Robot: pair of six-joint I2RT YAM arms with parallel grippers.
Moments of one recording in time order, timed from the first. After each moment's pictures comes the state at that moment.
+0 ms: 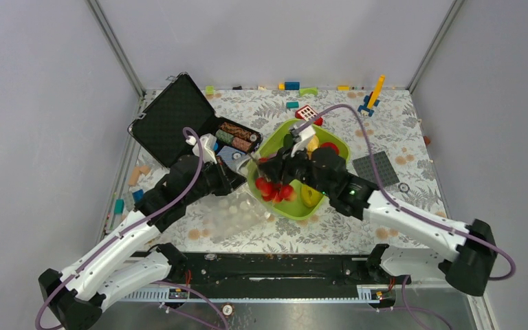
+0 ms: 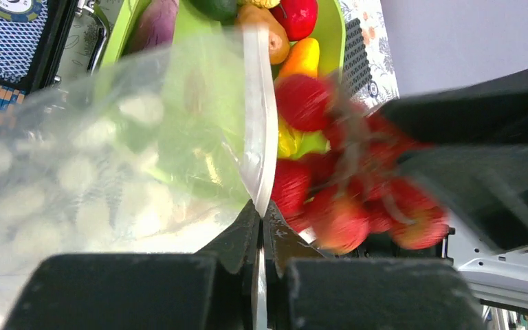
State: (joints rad) left arm -0.69 0.82 0.78 -0.39 0.06 -0.78; right arm 0.93 1.20 0.89 0.08 -0.01 0.40
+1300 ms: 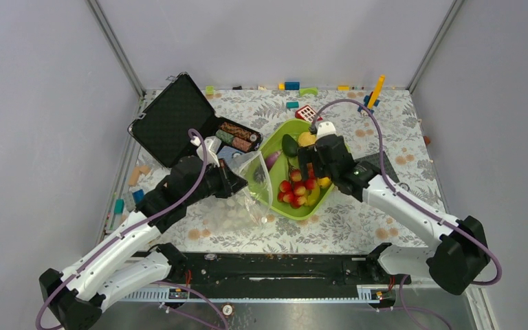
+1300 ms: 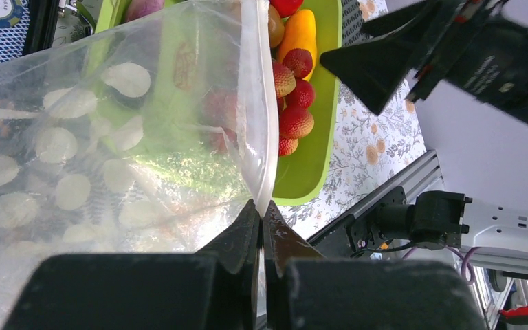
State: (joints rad) left arm -0.69 0.81 0.76 -0.37 0.11 -0.70; right arm 0.66 1.23 0.89 -0.38 0.31 0.30
